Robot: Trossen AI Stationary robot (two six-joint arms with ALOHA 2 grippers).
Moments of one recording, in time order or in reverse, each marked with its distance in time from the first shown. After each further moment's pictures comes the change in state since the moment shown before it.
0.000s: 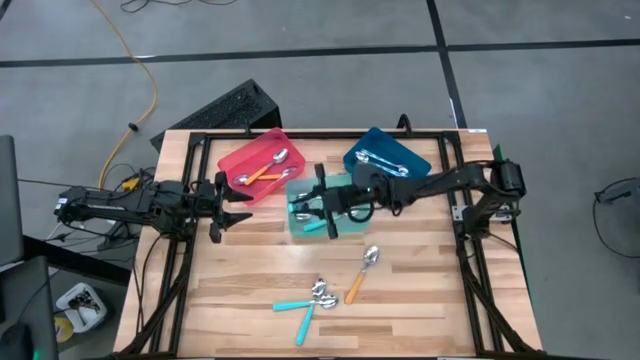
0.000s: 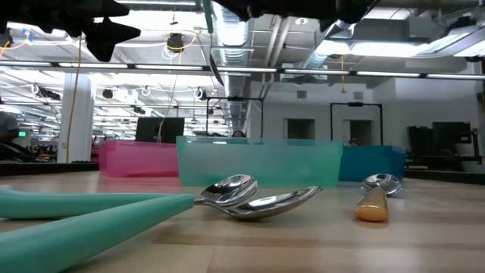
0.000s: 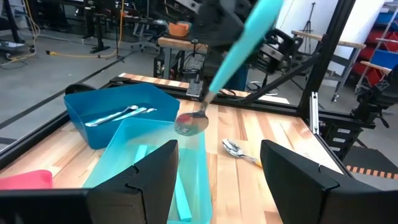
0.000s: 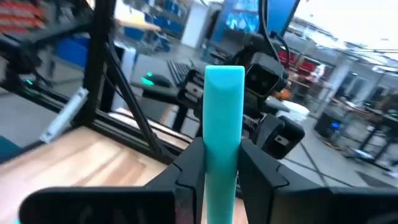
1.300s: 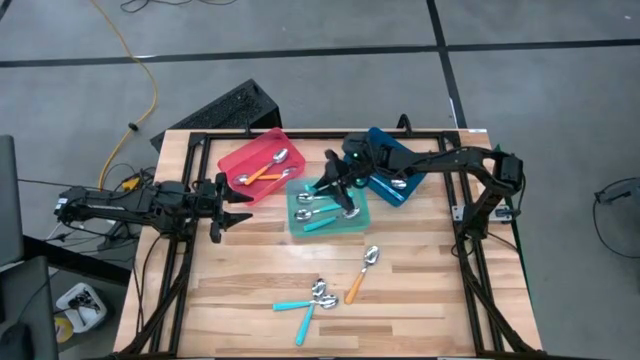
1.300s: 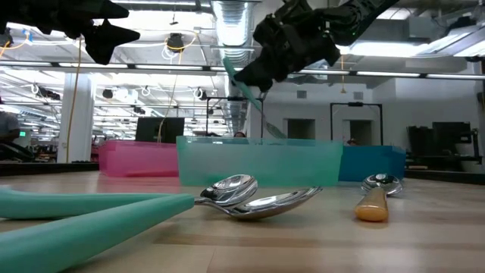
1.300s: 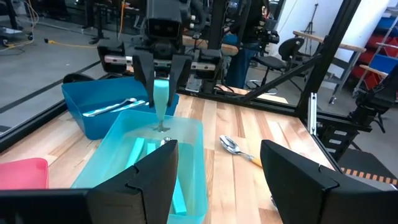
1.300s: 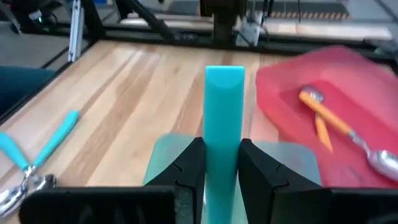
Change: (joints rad) left arm 0.000 0.000 0.000 -0.018 0.000 -0.048; right arm -0.270 0.002 0.000 -0.522 -0.272 0.120
